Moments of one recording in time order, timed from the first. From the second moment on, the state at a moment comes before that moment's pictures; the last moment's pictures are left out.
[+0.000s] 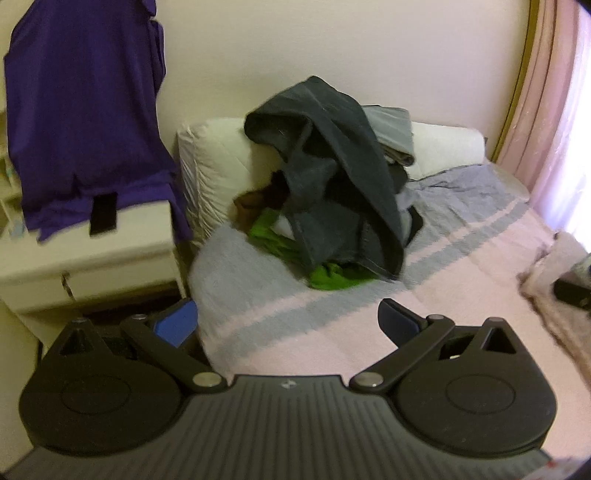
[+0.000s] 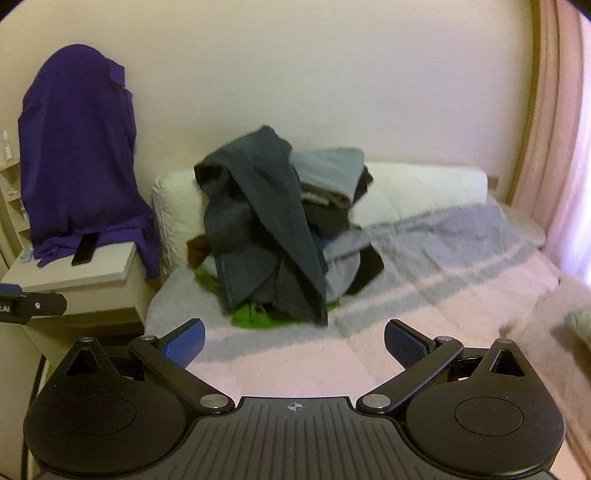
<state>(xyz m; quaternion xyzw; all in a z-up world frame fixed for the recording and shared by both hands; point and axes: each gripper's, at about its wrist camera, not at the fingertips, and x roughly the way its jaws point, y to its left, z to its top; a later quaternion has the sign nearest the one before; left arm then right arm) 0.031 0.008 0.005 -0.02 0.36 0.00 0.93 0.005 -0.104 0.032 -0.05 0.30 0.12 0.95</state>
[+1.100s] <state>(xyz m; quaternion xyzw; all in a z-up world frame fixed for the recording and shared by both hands) 0.573 0.115 -0.117 0.29 0.21 -0.21 0.91 0.468 0.093 -0.086 -0.30 0.29 0.17 0.89</state>
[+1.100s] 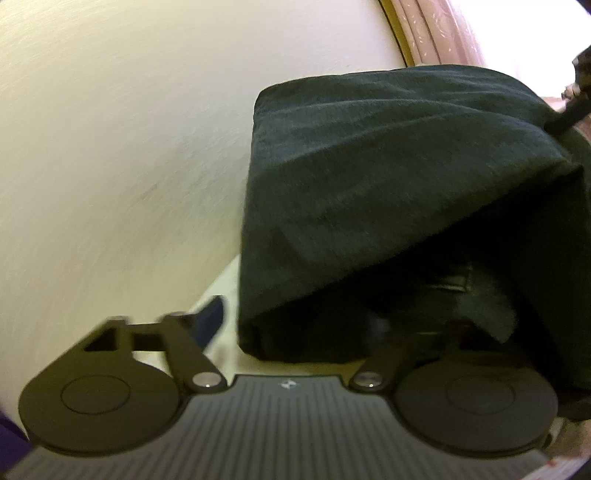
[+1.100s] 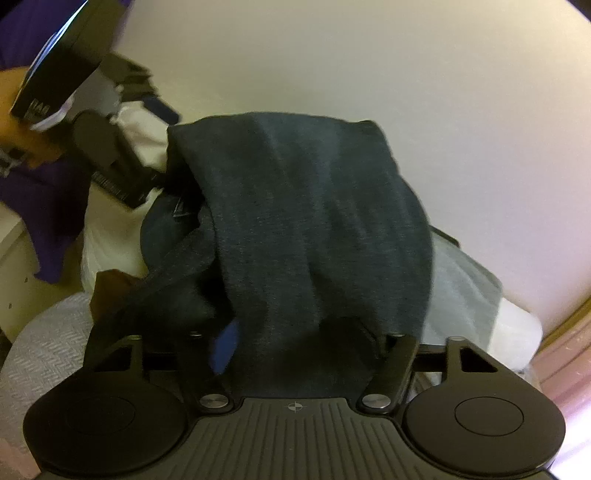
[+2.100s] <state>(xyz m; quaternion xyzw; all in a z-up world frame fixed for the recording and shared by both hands) -0.031 -0.271 0.071 0.40 0.01 -0.60 0.70 -0.130 -0.346 0.069 0.04 0.20 -0.30 0.93</state>
